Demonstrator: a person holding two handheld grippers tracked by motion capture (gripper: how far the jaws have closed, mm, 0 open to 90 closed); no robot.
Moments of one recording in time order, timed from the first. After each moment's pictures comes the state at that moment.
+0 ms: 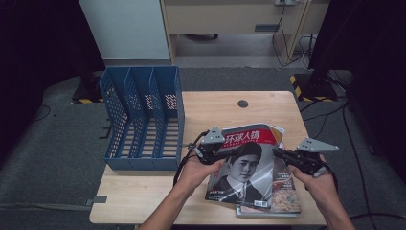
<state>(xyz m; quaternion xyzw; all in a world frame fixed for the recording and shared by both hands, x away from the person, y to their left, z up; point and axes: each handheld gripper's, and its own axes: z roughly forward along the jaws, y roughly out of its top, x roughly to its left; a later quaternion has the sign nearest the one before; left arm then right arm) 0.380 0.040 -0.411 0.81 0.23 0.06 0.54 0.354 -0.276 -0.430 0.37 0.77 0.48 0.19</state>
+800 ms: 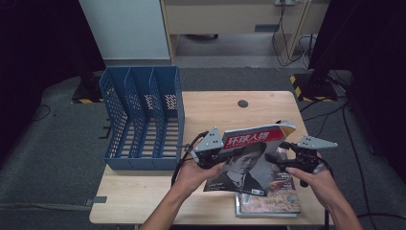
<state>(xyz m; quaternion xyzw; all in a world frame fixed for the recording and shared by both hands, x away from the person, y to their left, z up) 0.355 0.046 -0.377 0.79 0.15 0.09 0.59 0.368 -0.275 -0.439 0.34 0.76 0.54 0.14</state>
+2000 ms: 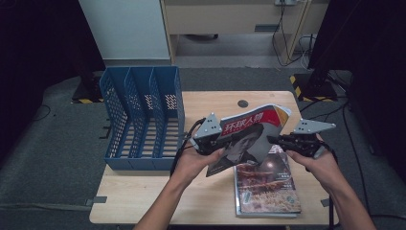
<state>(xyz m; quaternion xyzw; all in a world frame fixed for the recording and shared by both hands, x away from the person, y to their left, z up) 0.380 0.047 -0.359 0.77 0.17 0.14 0.59 0.386 -0.262 -0.382 0.28 0.81 0.49 0.17</state>
